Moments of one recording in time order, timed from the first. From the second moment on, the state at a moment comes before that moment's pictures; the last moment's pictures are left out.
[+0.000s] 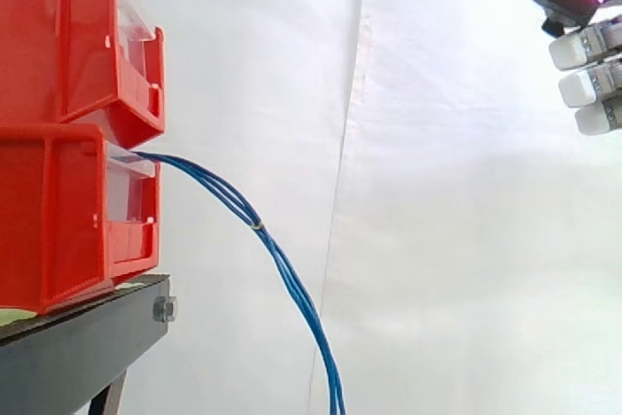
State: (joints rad) arm 0.11 -1.75 -1.66 -2.85 -1.34 -0.07
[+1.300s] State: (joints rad) arm 0.12 -1.98 -1.66 -2.66 -1.09 -0.13
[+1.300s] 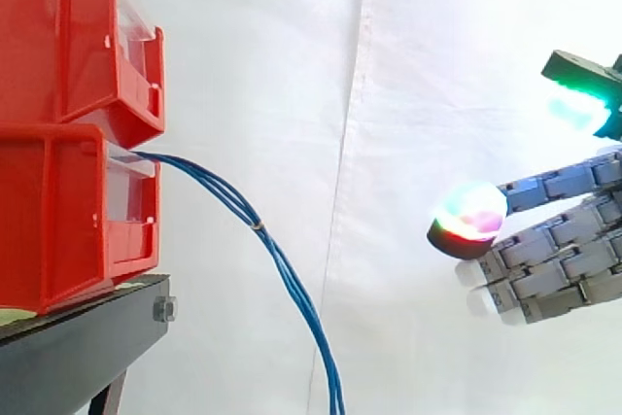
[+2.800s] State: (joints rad) arm 0.16 -2.39 -1.31 -2.44 -1.13 -0.24
